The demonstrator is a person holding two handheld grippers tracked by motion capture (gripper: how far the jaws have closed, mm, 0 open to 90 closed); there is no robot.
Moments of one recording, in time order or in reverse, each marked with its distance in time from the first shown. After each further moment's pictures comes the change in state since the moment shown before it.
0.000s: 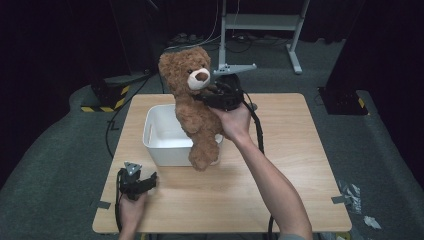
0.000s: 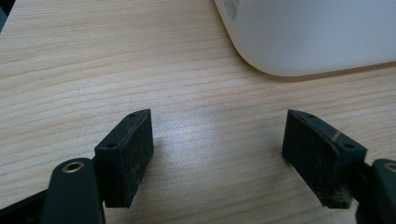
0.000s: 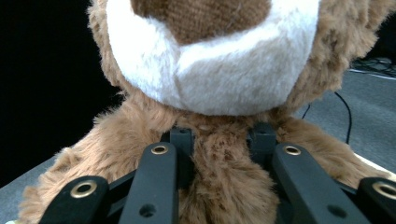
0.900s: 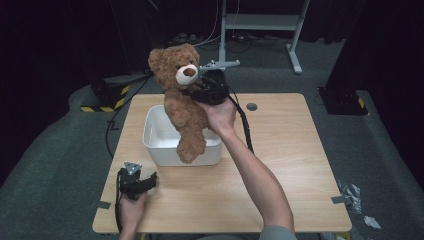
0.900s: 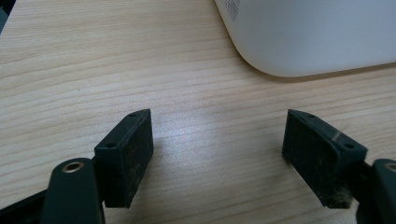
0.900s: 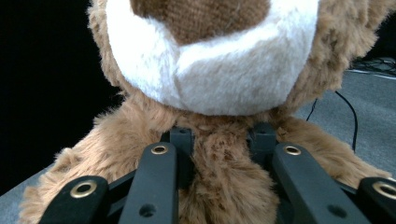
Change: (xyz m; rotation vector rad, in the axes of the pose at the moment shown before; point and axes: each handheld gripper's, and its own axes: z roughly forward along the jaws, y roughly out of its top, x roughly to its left) left arm 0.000 0.000 0.000 -0.003 0.002 0.004; right arm -0.002 0.008 0.042 -0.010 -0.005 0.024
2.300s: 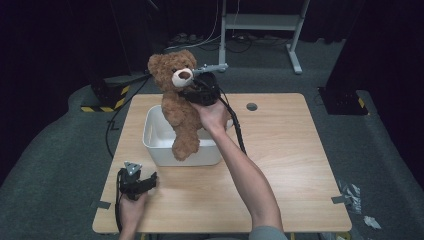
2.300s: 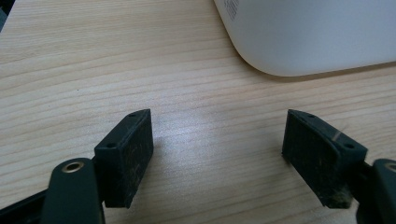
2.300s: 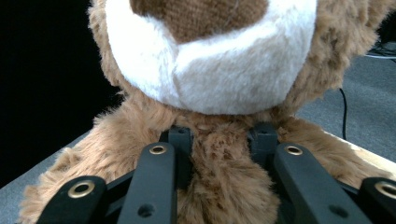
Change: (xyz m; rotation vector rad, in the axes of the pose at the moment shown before) left arm 0.000 0.000 0.000 0.000 -0.004 0.003; right arm -0.010 -0.011 0.039 0.050 -0.060 0.042
